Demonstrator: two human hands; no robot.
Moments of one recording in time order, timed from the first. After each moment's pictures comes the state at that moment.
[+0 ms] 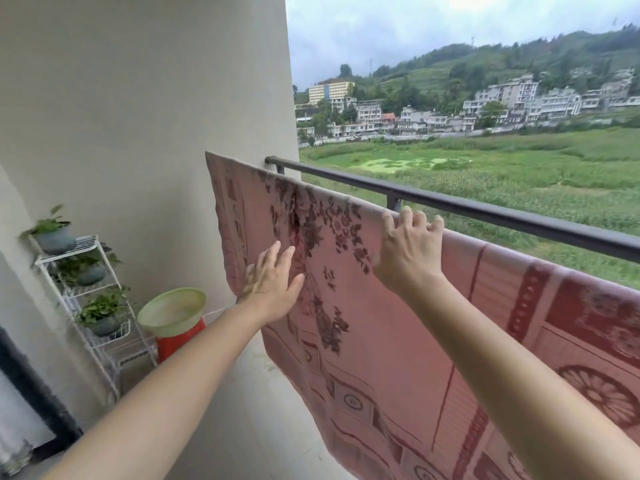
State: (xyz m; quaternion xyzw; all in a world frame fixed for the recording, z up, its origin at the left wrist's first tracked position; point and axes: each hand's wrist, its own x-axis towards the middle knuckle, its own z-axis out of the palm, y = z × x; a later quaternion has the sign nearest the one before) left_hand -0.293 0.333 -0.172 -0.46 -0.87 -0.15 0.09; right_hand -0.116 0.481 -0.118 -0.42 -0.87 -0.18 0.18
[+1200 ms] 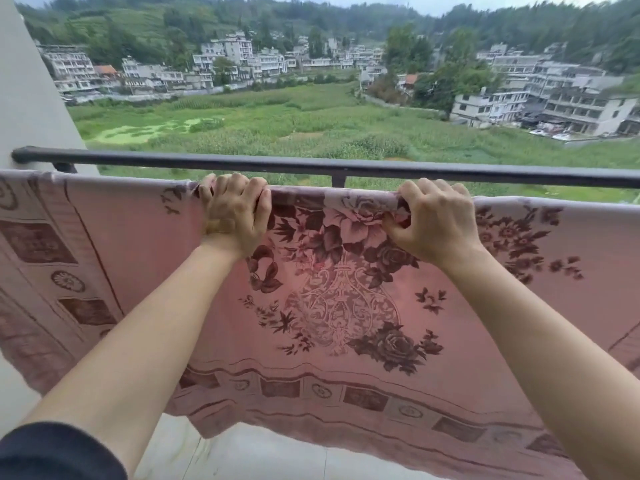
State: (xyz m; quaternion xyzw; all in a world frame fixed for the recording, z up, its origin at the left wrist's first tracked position) left_hand -0.748 0.615 -0.144 -0.72 -0.53 -0.36 0.25; right_hand -0.440 0.551 -0.123 -0.61 -0.69 -0.30 0.24
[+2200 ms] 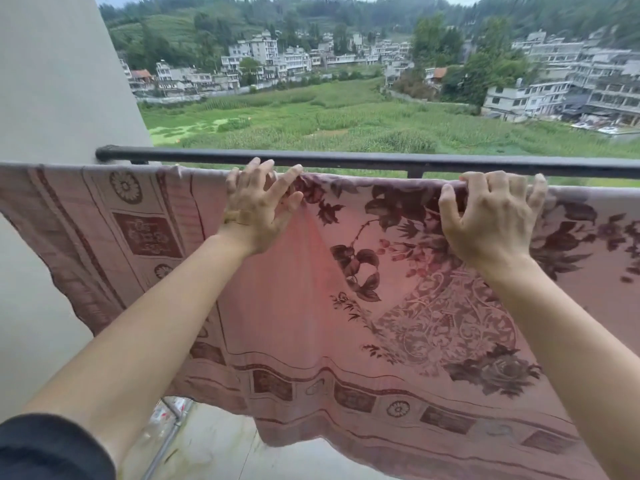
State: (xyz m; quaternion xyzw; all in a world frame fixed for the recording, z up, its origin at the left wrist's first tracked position) left_hand -0.925 0.627 -0.139 -0.77 -0.54 -0.25 0.23; right_hand -0.589 0.570 -0.139 -0.71 -0.57 -0.26 0.31
